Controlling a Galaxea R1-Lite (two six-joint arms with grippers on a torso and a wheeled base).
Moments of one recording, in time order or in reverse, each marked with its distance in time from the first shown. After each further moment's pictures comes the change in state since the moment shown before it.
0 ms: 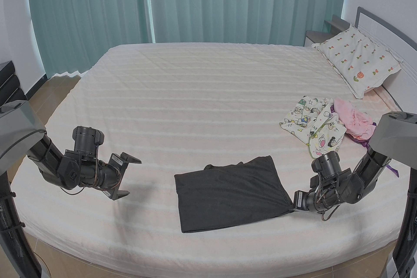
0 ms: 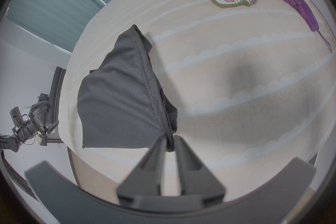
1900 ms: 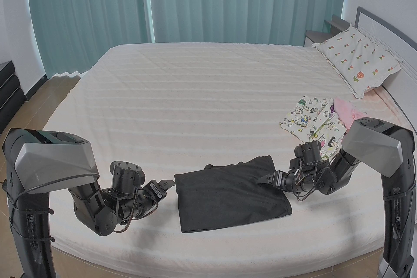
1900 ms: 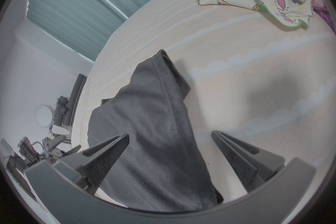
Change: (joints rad) left arm -0.281 0.210 0.214 -0.597 0.301 0.257; right arm -0.004 0.259 -0.343 -0.151 0.119 -0.011
